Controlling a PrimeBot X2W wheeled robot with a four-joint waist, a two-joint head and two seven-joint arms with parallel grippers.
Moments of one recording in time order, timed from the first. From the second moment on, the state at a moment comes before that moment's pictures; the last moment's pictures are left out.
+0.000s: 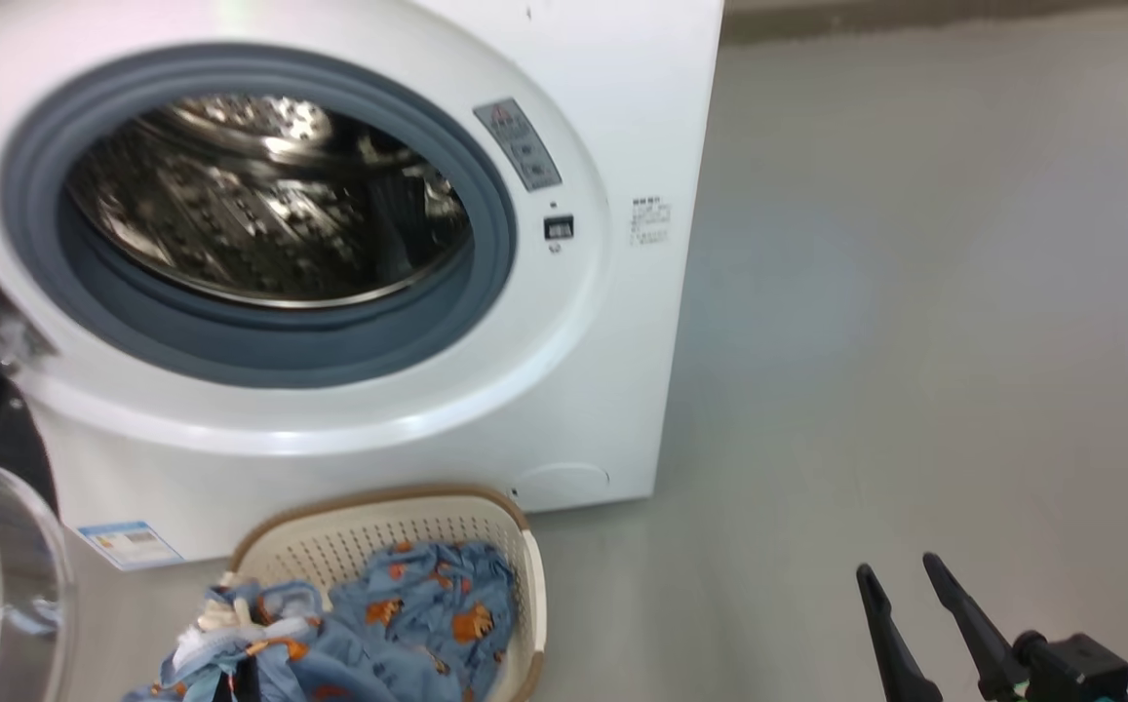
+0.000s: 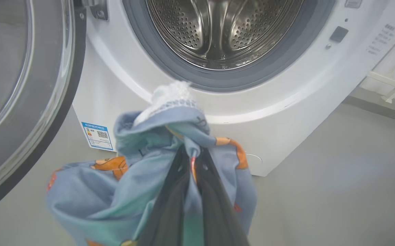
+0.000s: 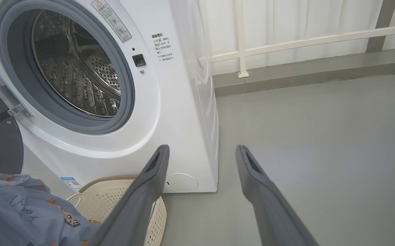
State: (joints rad) left arm 0.13 0.04 -0.07 0.19 -0.40 0.05 -0.25; right arm 0.09 -0.10 0.05 0.13 0.29 0.13 -0.26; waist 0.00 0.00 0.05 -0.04
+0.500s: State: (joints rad) left arm 0.29 0.05 -0.06 -0.06 -0.30 0.07 -0.25; right arm 0.15 -0.10 0.02 0.12 0.29 0.13 -0.26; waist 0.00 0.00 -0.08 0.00
